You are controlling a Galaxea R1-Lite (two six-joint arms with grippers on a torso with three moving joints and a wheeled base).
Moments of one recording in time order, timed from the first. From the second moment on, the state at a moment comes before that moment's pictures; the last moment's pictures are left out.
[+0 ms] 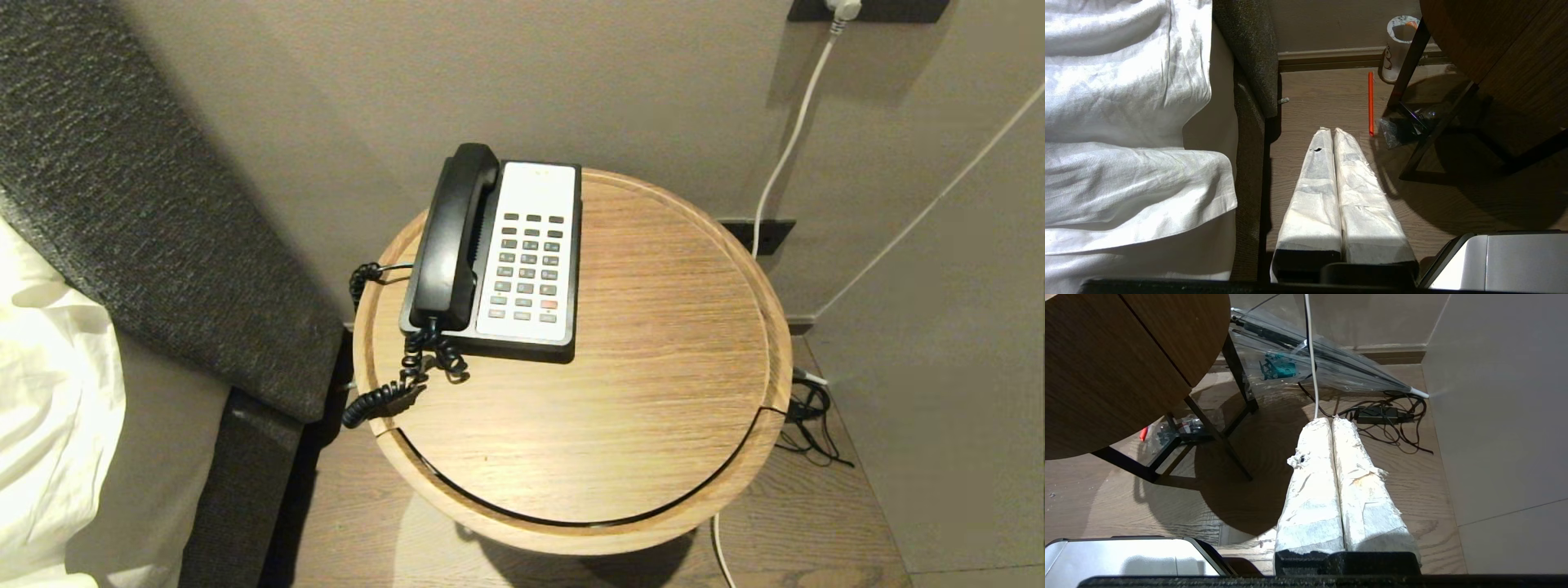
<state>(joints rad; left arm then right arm) 0.00 0.00 -0.02 0.07 -0.01 0.08 0.01 0.01 0.00 0.01 0.00 0.01</state>
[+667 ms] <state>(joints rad) 0.00 0.00 -0.02 0.07 -0.01 0.08 0.01 0.01 0.00 0.01 0.00 0.01</state>
